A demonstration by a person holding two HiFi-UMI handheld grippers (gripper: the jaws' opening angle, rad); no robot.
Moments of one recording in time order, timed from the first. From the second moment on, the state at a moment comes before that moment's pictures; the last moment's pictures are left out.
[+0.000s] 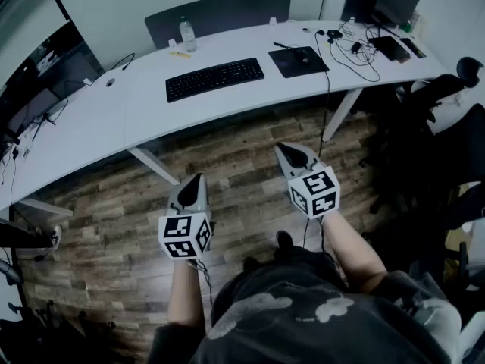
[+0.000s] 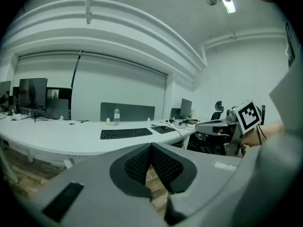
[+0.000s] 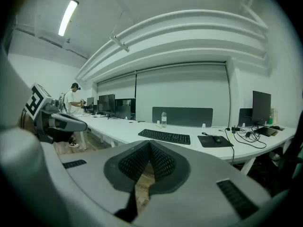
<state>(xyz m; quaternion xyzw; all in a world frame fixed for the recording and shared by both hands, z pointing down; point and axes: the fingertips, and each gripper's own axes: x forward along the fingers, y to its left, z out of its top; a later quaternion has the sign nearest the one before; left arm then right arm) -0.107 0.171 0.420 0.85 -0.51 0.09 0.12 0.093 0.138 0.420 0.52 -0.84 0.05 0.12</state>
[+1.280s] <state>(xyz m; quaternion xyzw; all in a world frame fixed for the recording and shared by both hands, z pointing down) -0.135 0.124 0.452 0.84 -0.51 0.12 0.13 0.079 0.061 0.455 0.52 -0.85 0.09 0.07</state>
